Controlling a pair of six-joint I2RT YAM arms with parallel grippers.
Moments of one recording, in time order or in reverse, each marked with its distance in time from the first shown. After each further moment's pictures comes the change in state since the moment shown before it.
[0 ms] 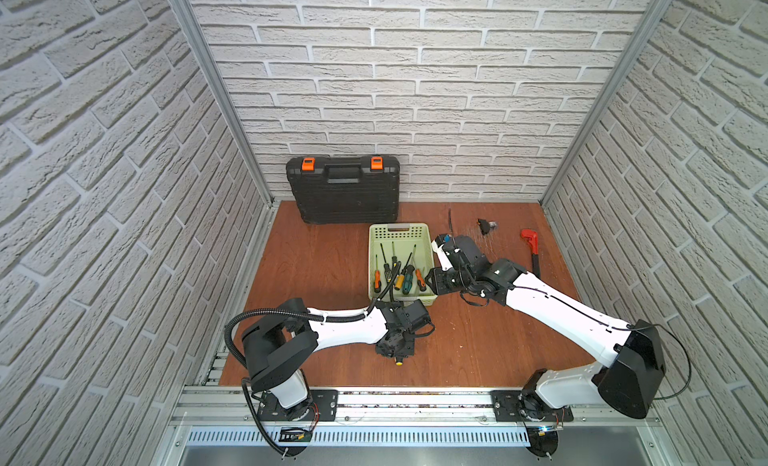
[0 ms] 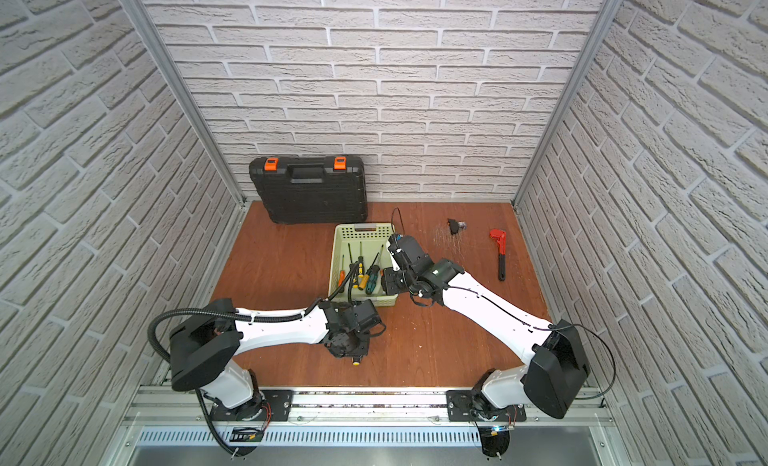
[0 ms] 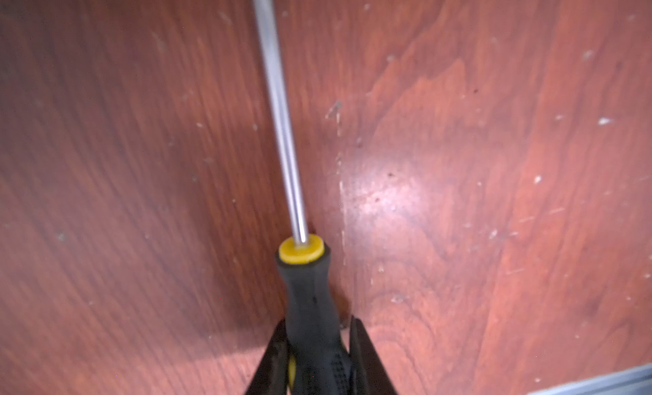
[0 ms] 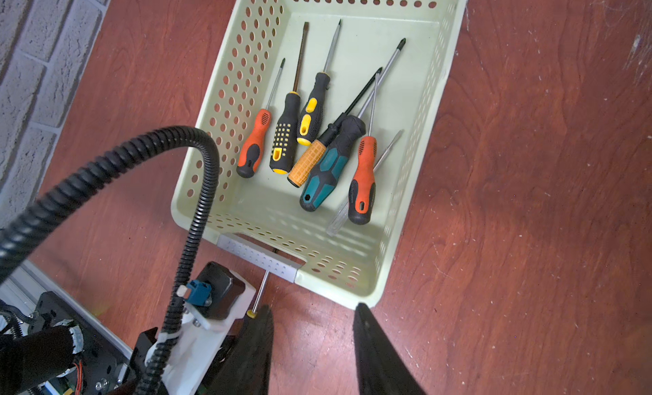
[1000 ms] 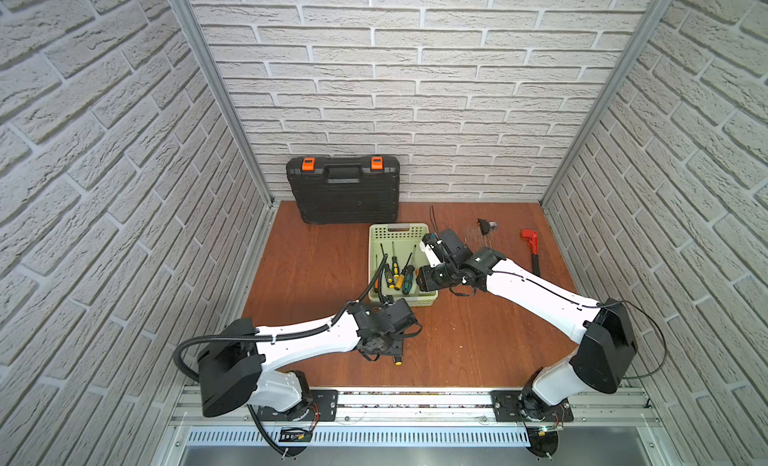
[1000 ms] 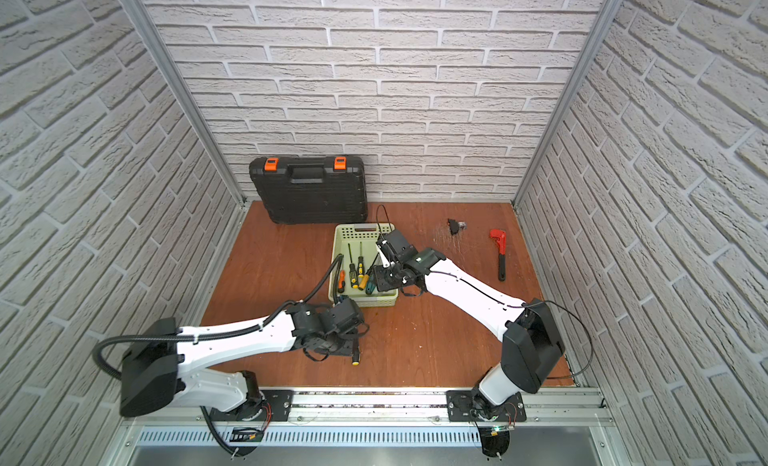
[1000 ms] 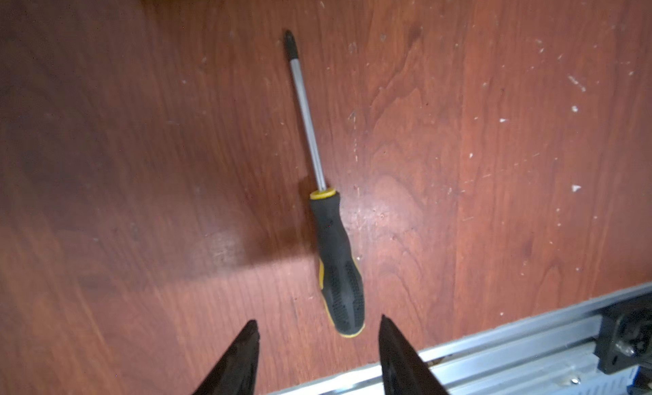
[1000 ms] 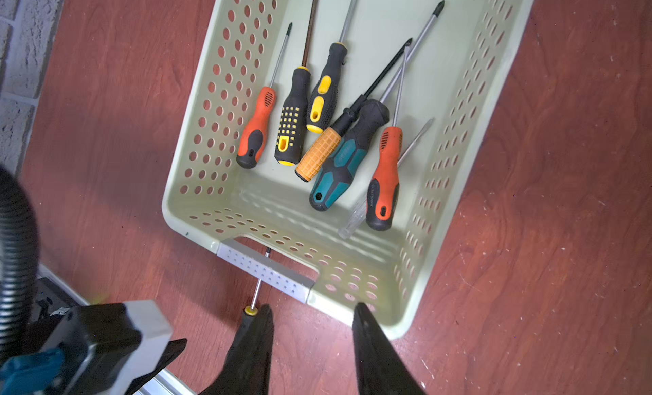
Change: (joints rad) left arm 0.009 -0.219 -0.038 -0.084 -0.079 0.026; right arm 0.001 0.151 0.121 -0.060 -0.055 -0.020
